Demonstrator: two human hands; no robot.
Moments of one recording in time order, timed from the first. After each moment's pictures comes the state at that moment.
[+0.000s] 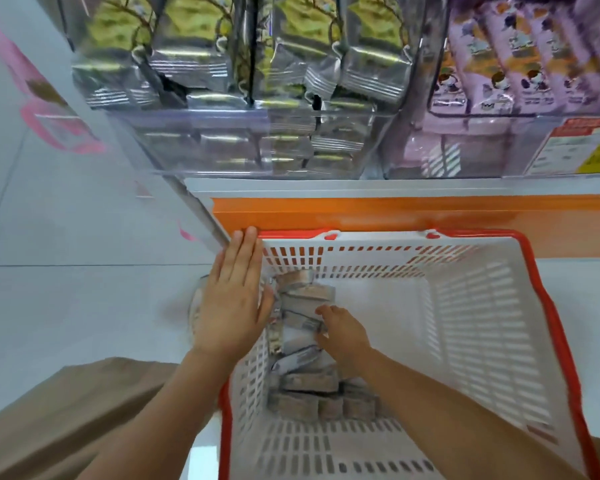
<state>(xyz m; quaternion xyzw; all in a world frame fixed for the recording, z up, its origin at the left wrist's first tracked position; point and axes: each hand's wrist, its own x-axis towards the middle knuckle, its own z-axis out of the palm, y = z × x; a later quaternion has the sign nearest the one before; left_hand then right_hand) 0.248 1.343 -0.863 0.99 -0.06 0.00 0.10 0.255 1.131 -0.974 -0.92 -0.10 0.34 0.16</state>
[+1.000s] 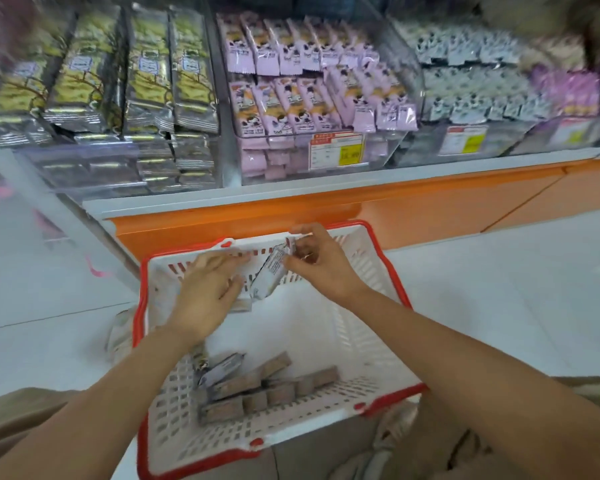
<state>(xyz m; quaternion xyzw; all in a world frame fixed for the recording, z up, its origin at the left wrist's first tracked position) 0.254 1.260 -0.797 0.94 -0.15 -0.05 0.31 0.270 1.041 -0.760 -0.81 -0.01 0.10 0.58</state>
